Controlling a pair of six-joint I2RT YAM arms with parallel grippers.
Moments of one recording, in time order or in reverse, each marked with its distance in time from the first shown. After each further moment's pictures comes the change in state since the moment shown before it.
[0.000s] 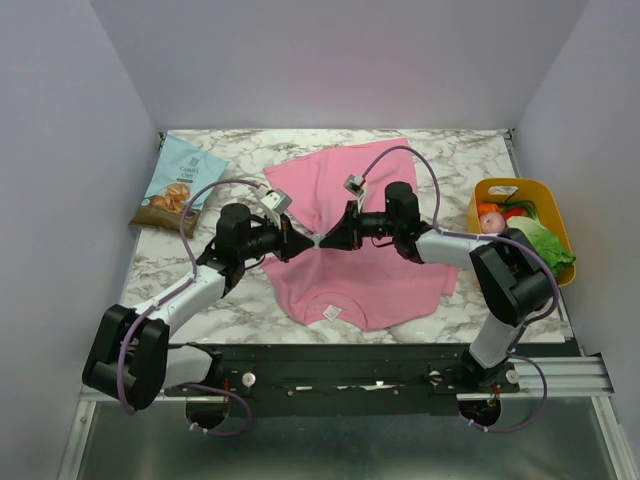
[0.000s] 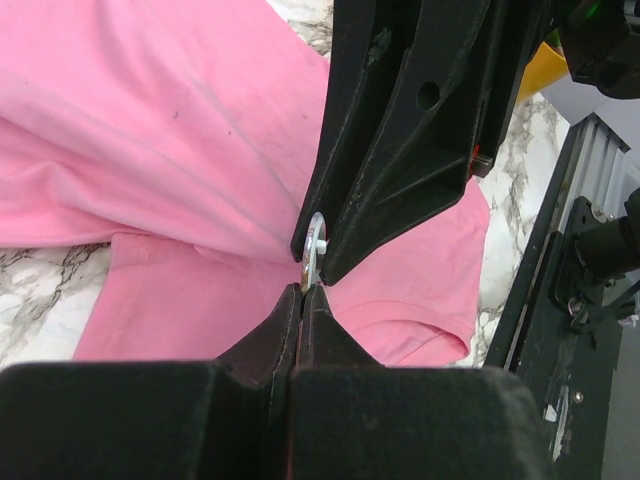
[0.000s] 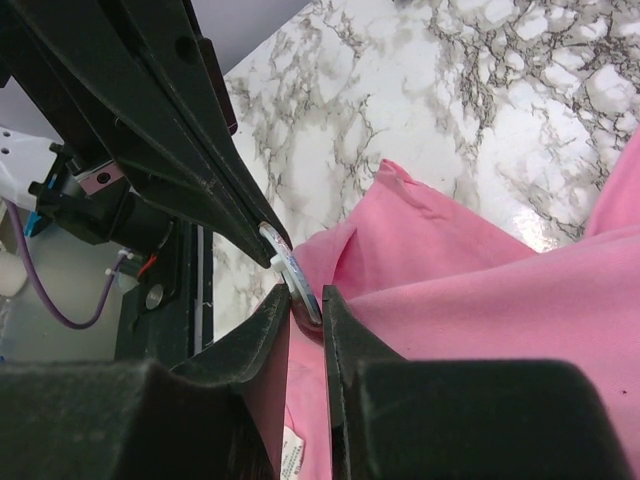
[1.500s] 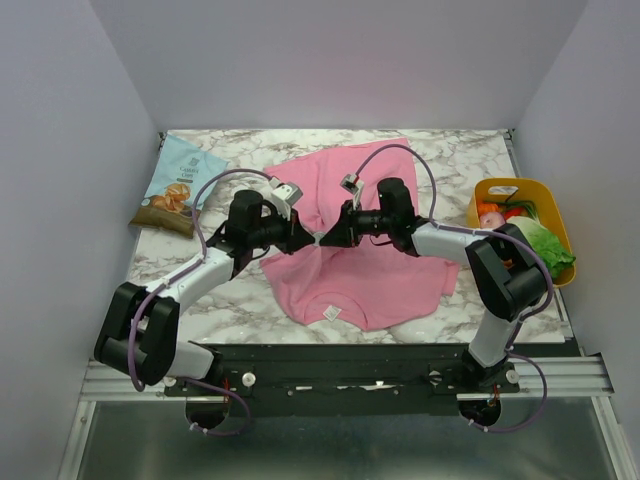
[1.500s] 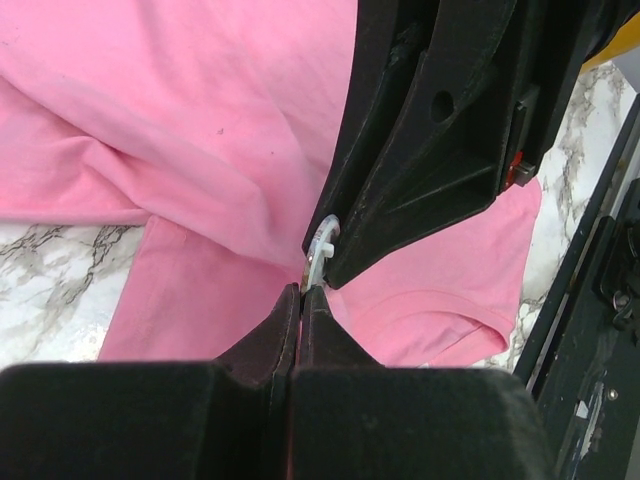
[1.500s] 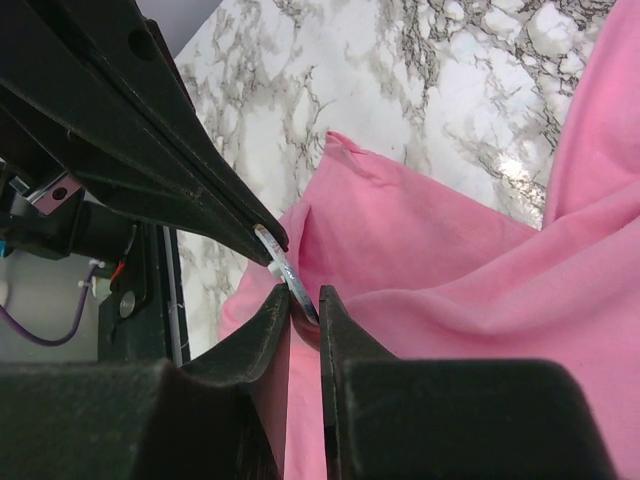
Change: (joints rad) left arm -0.017 0.128 0.144 -0.185 -0.052 0.090; right arm 0.001 0.047 0.080 -0.188 0.082 -0.039
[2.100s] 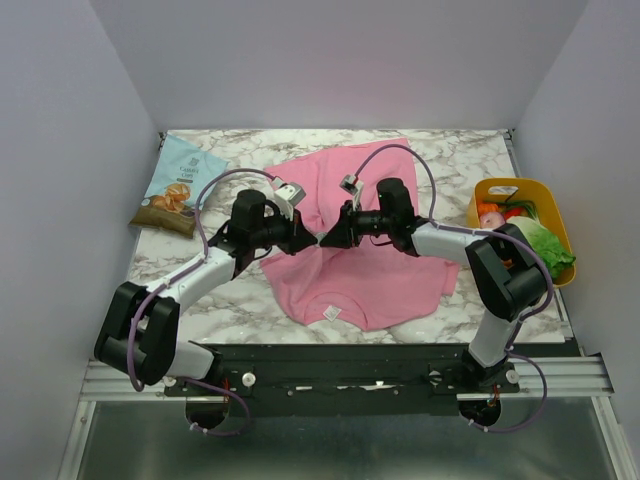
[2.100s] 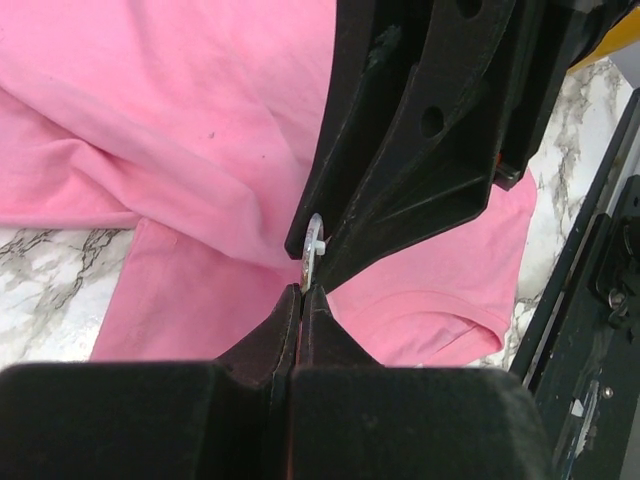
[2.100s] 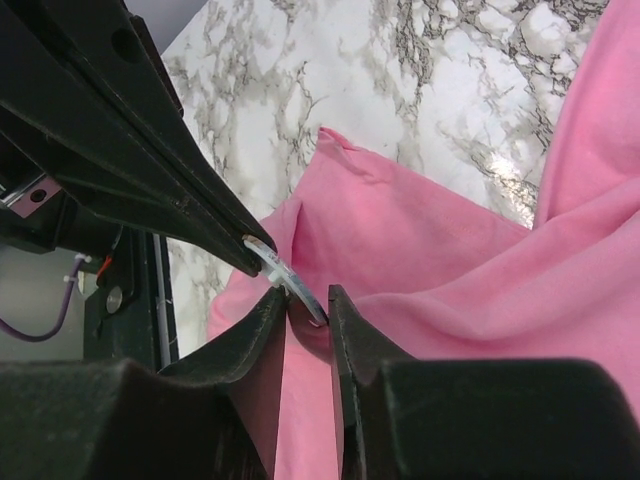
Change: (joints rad) left arm -0.015 0.006 0.014 -0.016 -0.008 0.000; right arm 0.000 0.000 0.002 -0.015 0.007 -0.032
